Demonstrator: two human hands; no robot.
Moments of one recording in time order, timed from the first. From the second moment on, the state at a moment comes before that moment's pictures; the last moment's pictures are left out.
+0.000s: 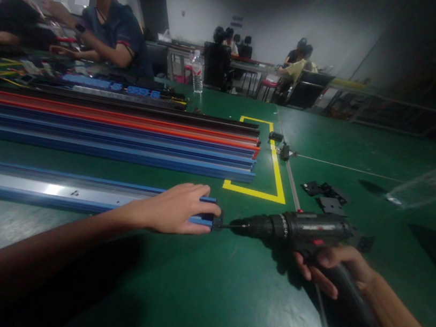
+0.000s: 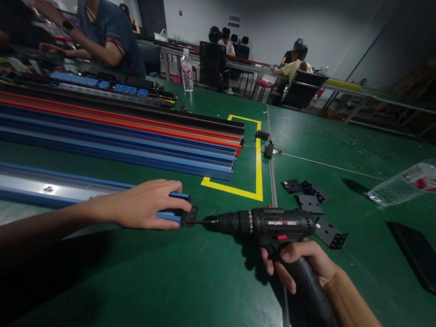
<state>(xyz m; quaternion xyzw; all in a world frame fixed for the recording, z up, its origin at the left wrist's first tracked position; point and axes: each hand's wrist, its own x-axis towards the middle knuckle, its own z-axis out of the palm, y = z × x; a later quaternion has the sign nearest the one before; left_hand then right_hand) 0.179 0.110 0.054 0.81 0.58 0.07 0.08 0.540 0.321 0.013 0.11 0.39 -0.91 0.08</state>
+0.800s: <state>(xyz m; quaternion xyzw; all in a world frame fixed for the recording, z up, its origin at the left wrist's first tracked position) 0.175 0.111 0.052 0.81 0.57 0.08 0.10 0.542 0.309 0.034 0.14 0.46 -0.87 0.09</state>
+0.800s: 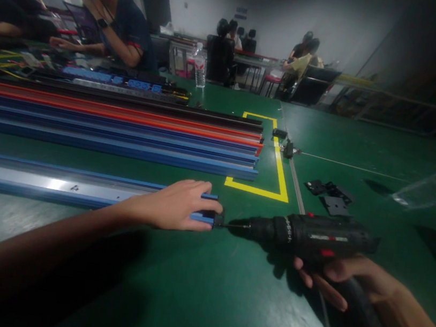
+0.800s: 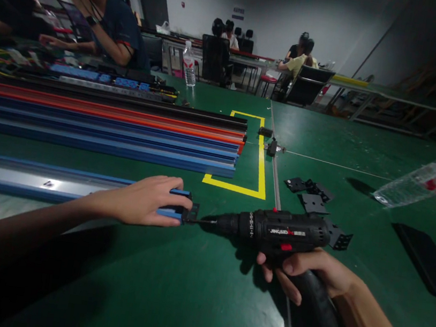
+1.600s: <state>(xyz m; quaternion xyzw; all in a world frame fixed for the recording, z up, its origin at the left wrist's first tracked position) 0.173 0.115 0.050 0.82 0.56 0.08 0.10 0.541 0.308 0.025 0.23 0.42 -0.87 0.09</state>
